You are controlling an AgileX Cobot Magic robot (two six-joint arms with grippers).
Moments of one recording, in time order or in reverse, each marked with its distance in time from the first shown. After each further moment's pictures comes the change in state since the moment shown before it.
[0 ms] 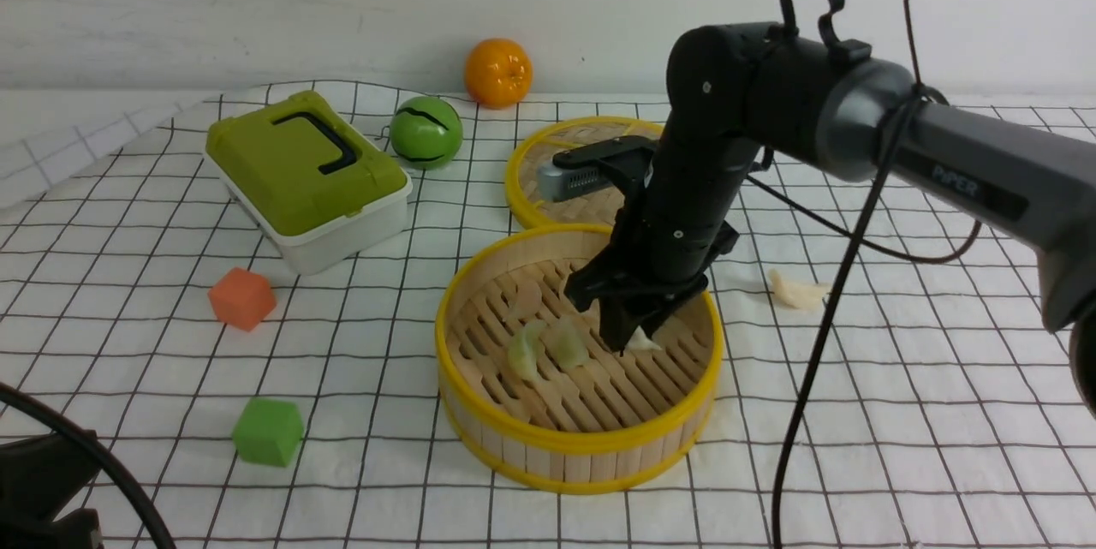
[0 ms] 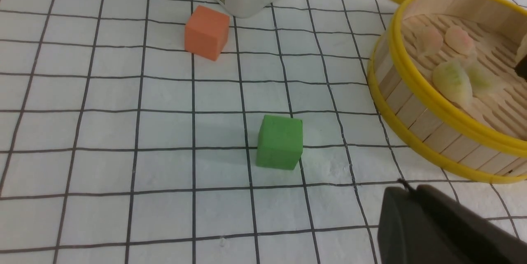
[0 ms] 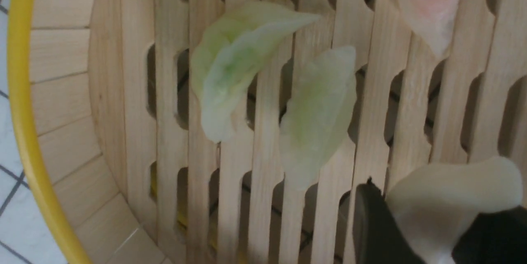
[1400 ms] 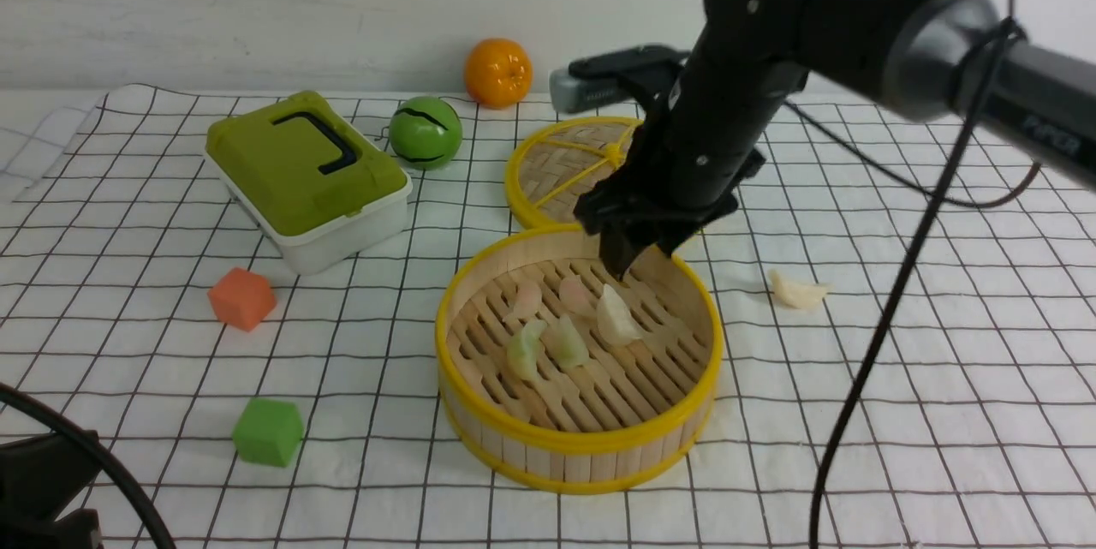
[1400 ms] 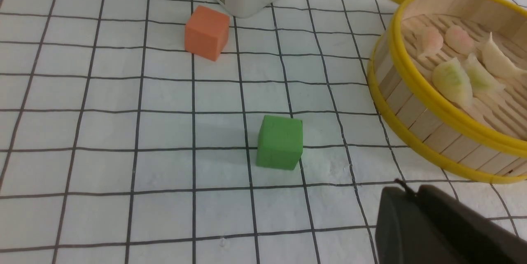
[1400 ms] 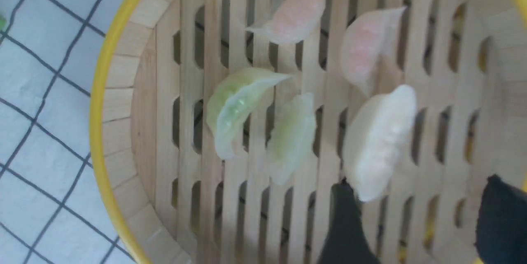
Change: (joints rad) right arm -0.004 -0.154 -0.053 -0.093 0.014 0.045; left arm 0.000 0.000 0.000 0.000 0.000 0.000
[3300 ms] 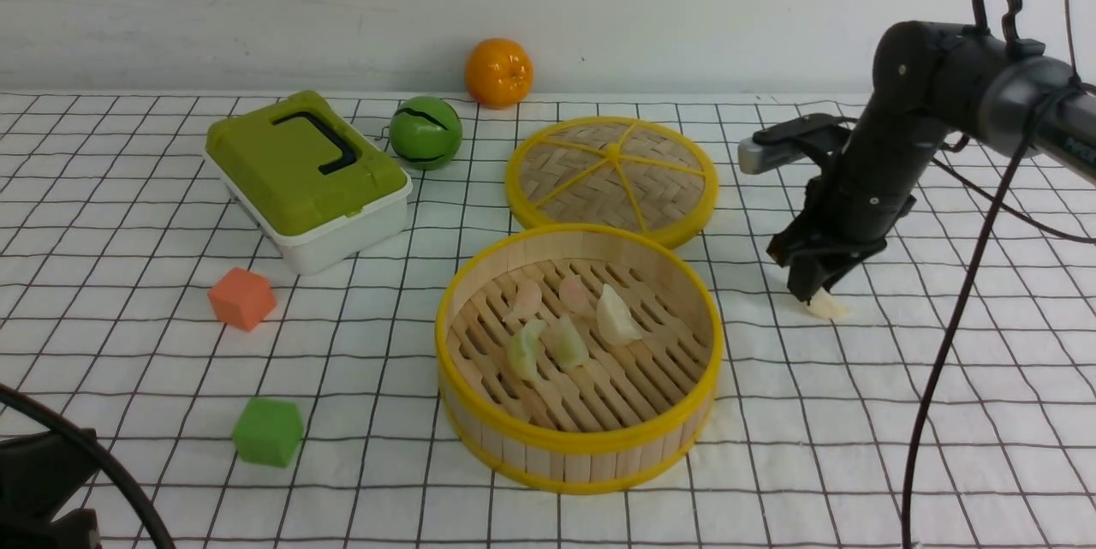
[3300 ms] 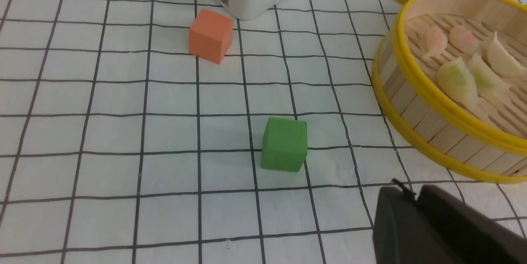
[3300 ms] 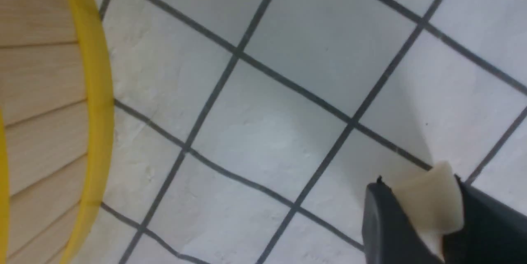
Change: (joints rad) right arm -0.353 0.275 -0.033 0.037 -0.013 -0.296; left arm 0.000 0.000 0.000 0.016 0.000 0.000
